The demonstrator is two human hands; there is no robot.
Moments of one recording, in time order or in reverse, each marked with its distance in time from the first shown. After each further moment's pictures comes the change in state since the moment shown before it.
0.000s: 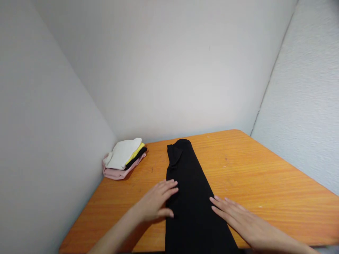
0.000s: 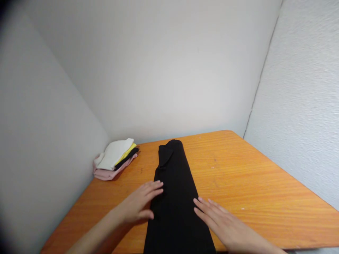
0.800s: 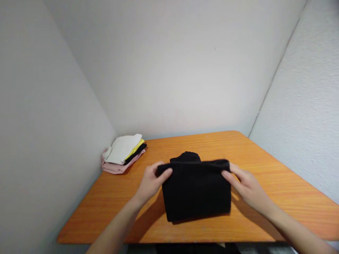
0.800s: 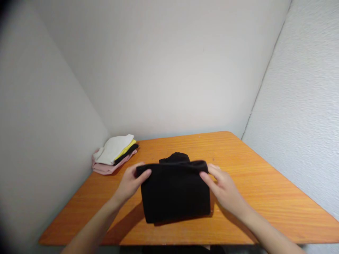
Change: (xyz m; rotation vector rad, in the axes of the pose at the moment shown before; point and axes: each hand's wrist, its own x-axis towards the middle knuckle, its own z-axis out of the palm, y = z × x) left_hand 0.029 0.030 -0.046 -0.485 0.603 -0.465; right_hand 0.066 0.007 -0.077 0.298 0.545 0.373
